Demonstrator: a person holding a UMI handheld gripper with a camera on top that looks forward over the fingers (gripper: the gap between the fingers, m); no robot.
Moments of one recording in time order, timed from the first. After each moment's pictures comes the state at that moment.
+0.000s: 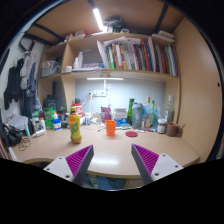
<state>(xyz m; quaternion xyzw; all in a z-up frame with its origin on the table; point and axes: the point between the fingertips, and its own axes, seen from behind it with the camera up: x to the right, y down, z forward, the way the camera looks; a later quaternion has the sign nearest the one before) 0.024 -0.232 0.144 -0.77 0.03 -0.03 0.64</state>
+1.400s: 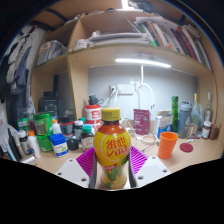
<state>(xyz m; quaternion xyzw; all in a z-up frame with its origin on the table) -0.172 0.101 0.103 -0.76 0.02 0.00 0.65</state>
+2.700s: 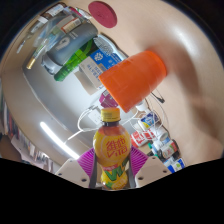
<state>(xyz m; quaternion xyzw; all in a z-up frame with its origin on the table) -0.061 0.192 0.177 -0.35 0.56 0.71 0.26</state>
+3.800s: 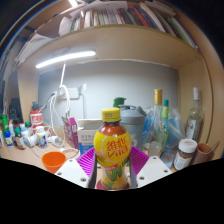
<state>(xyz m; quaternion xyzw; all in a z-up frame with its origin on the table) 0.205 0.191 0.112 -0.74 0.04 -0.04 0.67</state>
